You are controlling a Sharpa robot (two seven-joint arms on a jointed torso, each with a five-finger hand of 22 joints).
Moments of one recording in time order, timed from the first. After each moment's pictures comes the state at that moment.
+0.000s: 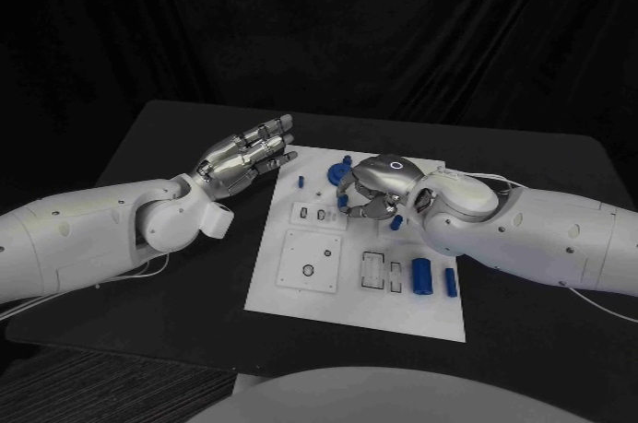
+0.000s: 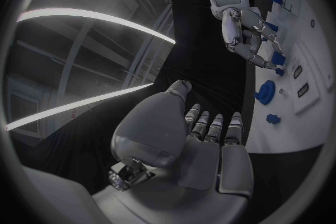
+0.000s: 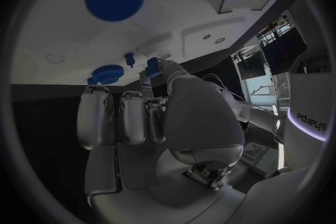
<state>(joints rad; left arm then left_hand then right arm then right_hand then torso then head) 1.23 -0.91 -0.21 1.41 -0.03 0.24 0.60 1.41 0.21 -0.02 0.17 0.65 0.23 0.01 0.04 0.03 0.04 0.04 0.10 0.02 0.01 0.12 0.02 0.01 0.16 0.03 0.22 0.02 0.01 1.24 -0.60 -0.21 1.43 -1.64 -0.38 -0.06 1.32 -0.08 0.17 0.16 0.50 0.93 0.06 0.27 0.36 1.47 -0.03 1.57 1.31 1.46 -0.10 1.41 1.31 0.06 1.47 0.00 1.36 1.31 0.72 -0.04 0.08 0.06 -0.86</state>
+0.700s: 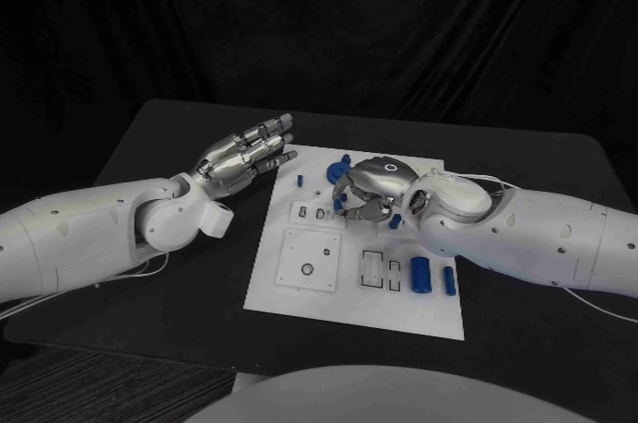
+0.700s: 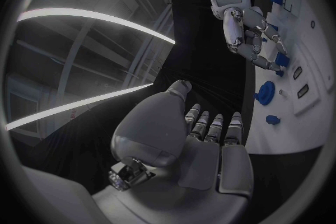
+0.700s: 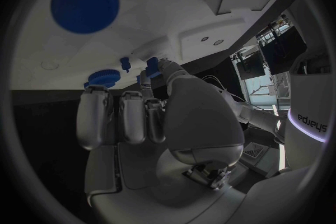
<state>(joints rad) 1.22 -0.90 -0.21 1.41 -0.03 0.24 0.59 1.41 0.21 -0.02 0.17 0.65 0.23 0.01 0.04 0.03 0.04 0.04 0.10 0.02 0.01 0.12 0.02 0.01 0.16 0.03 0.22 0.02 0.01 1.24 -0.59 -0.21 1.42 -1.64 -0.37 -0.06 1.32 -0.08 0.18 0.15 0.45 0.93 0.07 0.27 0.36 1.46 -0.03 1.57 1.31 1.46 -0.10 1.41 1.31 0.06 1.47 0.01 1.36 1.31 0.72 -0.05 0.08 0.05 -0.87</state>
